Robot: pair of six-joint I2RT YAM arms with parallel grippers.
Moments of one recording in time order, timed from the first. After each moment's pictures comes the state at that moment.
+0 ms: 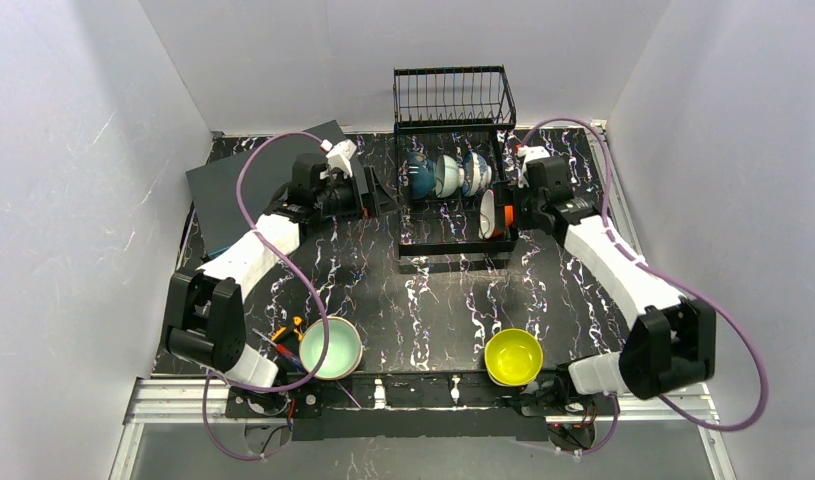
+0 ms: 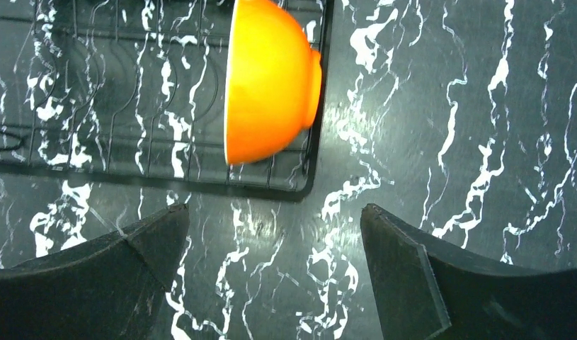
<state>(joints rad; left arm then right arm) -0.32 1.52 1.07 -0.08 0.54 -0.50 0.33 1.39 1.12 -0.53 0.09 0.12</state>
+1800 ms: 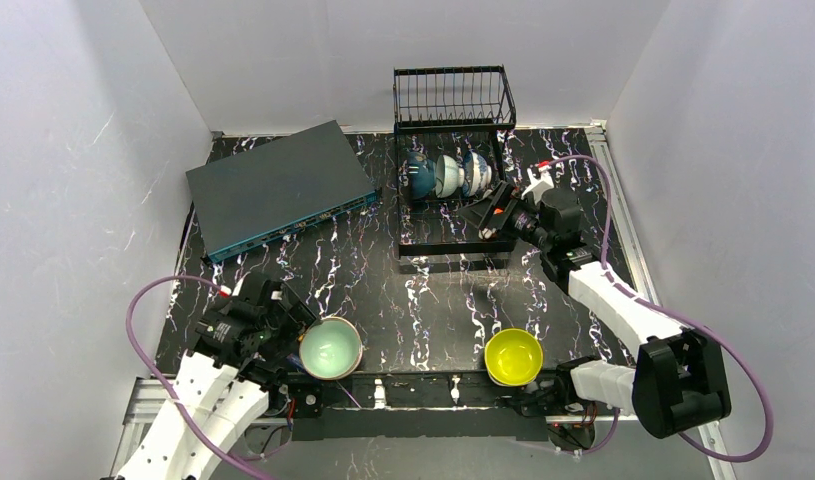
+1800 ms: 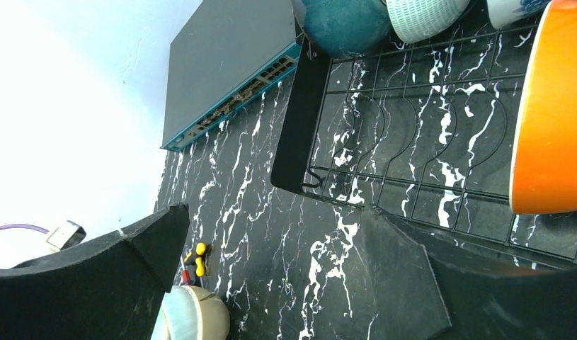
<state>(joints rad) -0.37 0.55 0.67 -1.23 -0.05 -1.10 0.33 1.17 0.69 0.20 -0.39 0.77</state>
